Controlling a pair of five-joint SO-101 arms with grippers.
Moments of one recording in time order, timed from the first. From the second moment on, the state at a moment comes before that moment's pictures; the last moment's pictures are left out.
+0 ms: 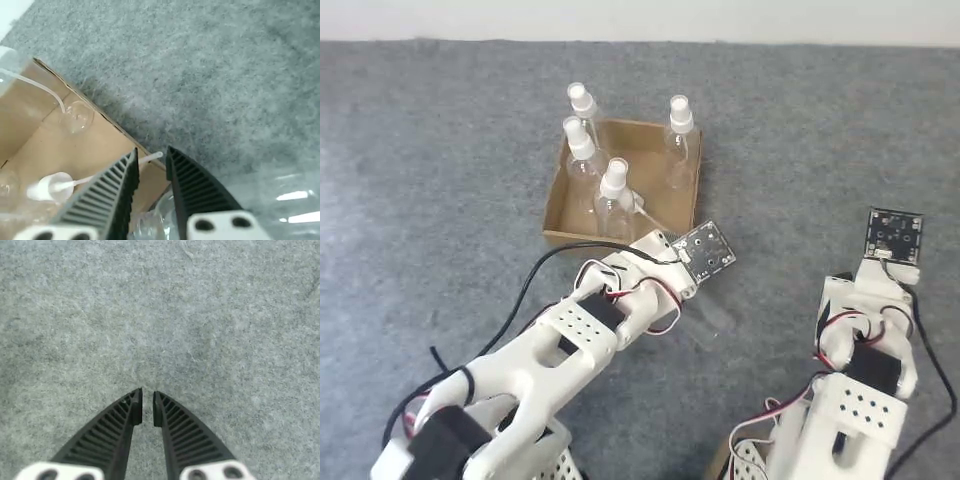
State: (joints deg) left arm 32.1 -20.0 65.3 9.7 -18.3; right arm 21.1 -69.1 73.6 49.1 12.6
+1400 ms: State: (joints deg) left arm 34.7 -20.0 56.1 22.0 -18.3; right arm 21.1 -69.1 73.6 49.1 12.6
